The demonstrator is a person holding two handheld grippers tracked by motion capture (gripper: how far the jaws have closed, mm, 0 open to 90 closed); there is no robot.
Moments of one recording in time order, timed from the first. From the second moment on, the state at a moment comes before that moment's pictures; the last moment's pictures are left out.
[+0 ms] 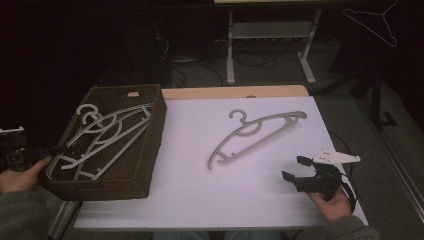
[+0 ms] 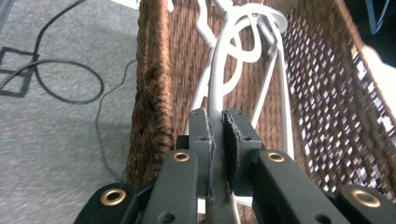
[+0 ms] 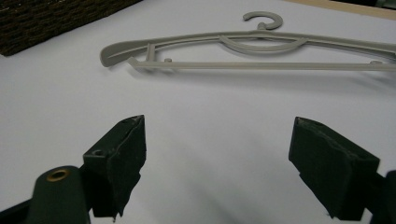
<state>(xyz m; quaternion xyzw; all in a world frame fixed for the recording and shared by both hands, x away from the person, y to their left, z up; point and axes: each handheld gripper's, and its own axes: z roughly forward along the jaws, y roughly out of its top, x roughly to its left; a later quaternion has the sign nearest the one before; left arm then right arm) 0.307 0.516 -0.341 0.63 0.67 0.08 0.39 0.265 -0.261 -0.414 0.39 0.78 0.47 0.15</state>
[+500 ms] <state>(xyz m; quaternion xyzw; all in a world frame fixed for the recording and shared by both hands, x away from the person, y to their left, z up) 0.304 0.514 -0.336 0.65 0.66 0.10 0.37 0.266 -0.260 -0.414 0.39 0.78 0.47 0.15</state>
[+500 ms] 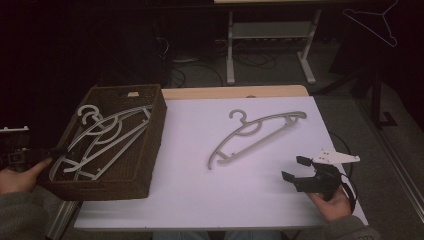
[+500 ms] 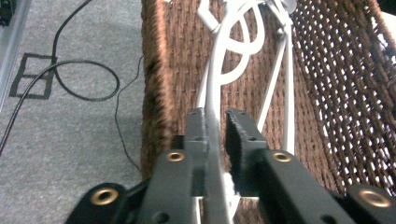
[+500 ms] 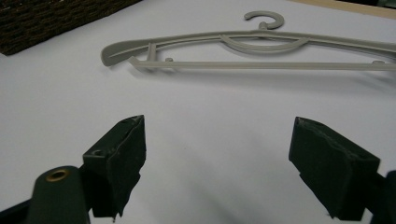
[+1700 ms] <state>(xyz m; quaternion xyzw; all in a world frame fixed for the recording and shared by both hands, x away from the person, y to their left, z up) 0.307 0.448 -0.313 0.70 0.56 0.06 0.44 0.266 -0.260 -0.414 0.39 0.78 0.47 0.15</state>
